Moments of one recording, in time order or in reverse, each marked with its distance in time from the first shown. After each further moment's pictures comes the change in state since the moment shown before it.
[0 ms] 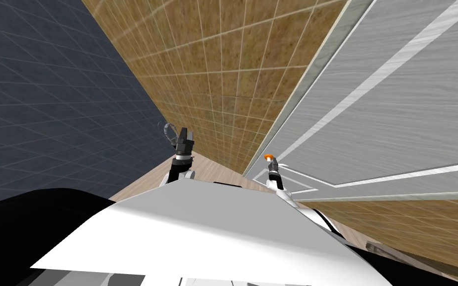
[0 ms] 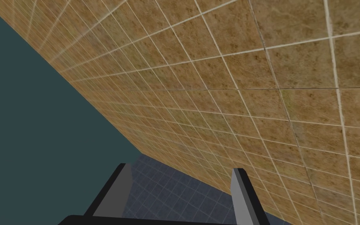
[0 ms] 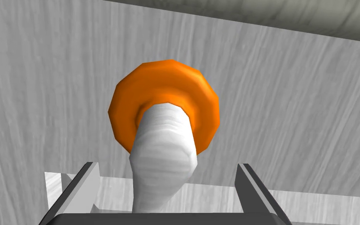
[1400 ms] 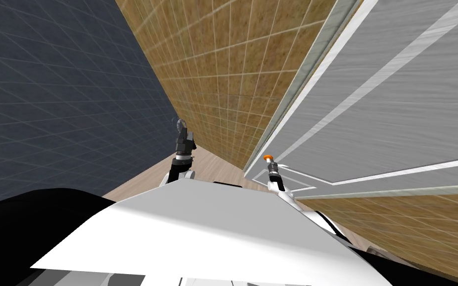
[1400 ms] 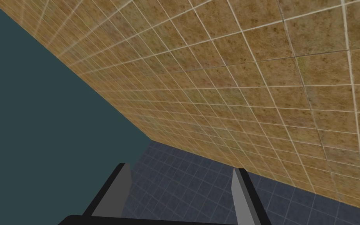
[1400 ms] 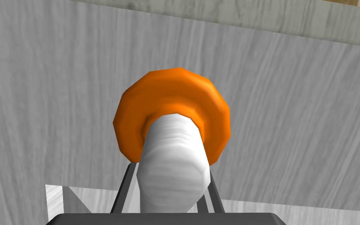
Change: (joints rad) arm 0.028 -0.036 0.068 -0.028 0.032 -0.013 -0.073
